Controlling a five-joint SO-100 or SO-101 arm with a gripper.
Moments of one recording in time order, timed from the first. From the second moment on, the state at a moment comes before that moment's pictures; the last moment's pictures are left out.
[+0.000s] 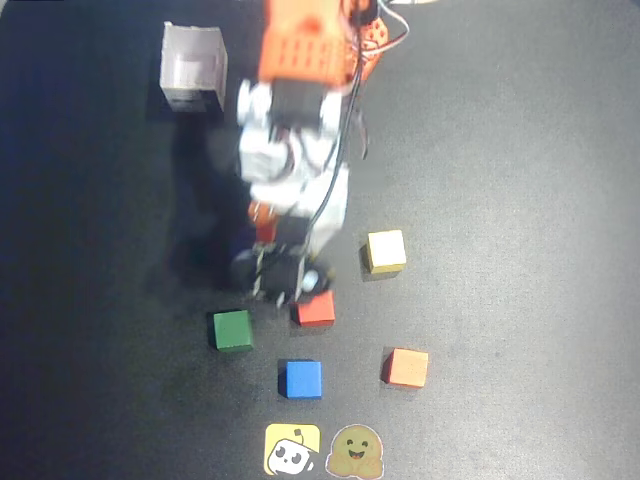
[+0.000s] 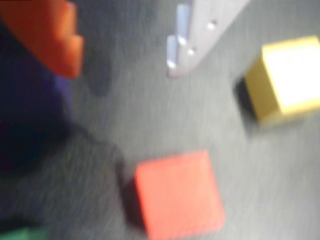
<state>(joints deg) 2.5 109.0 117.7 64.0 92.5</state>
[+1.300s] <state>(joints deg) 9.9 75.6 89.5 63.6 66.4</state>
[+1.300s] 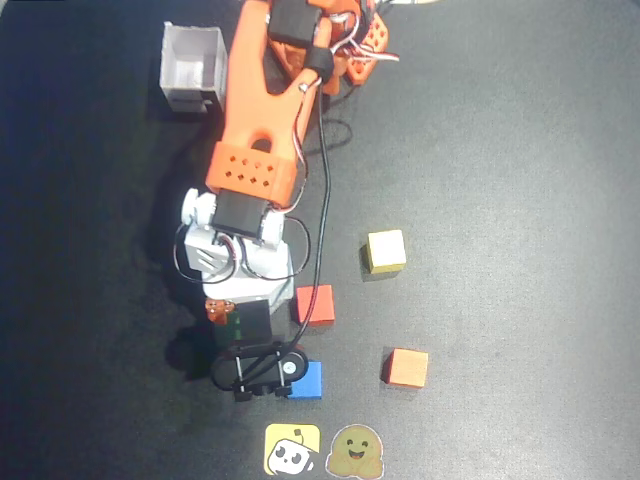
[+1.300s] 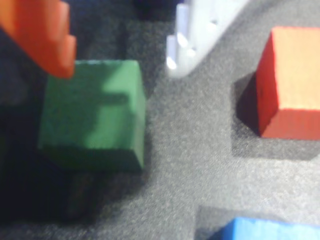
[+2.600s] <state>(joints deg) 11.7 68.4 86.7 61.6 66.0</state>
